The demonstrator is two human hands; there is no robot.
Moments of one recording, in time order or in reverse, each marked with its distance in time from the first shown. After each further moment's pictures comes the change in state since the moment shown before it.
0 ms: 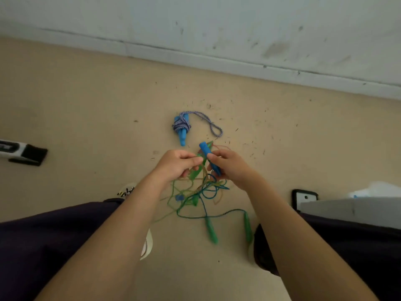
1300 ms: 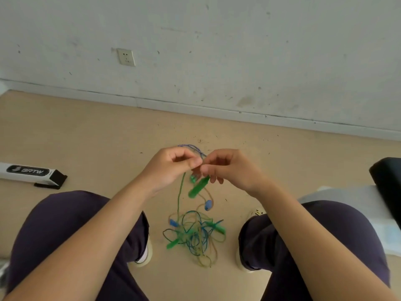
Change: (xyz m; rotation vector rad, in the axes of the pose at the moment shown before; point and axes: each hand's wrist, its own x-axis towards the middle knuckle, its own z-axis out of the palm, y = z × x) left_hand -0.204 0.112 0.006 0.029 -0.054 0.510; right_hand -0.220 -0.101 0.011 -0.249 -0.050 -0.499
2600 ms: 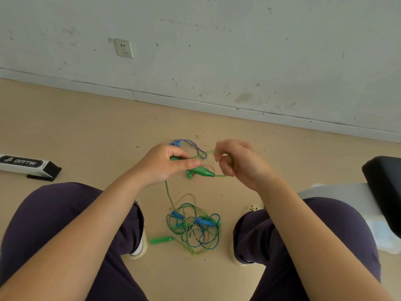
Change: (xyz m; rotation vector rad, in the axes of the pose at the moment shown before) left_hand -0.004 0.001 -0.009 0.363 -0.038 -0.048; right_hand -0.005 -0.002 -0.010 0.381 0.118 0.088
